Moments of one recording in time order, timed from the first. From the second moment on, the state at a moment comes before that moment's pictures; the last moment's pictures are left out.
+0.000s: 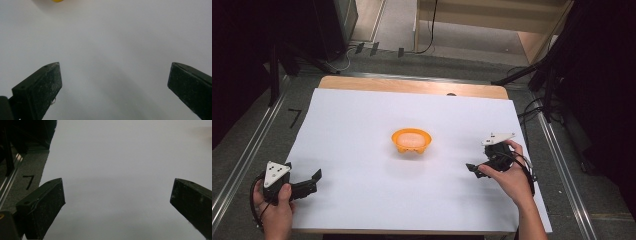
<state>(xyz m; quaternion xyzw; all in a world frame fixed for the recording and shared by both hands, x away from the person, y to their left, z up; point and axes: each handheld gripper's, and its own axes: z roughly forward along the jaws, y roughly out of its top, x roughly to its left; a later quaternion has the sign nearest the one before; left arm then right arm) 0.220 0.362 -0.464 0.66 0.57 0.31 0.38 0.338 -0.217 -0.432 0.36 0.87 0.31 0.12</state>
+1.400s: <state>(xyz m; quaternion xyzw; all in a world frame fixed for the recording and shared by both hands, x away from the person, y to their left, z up) 0.219 0.362 -0.464 0.66 0.57 0.31 0.38 0.280 -0.309 -0.468 0.44 0.82 0.35 0.14</state>
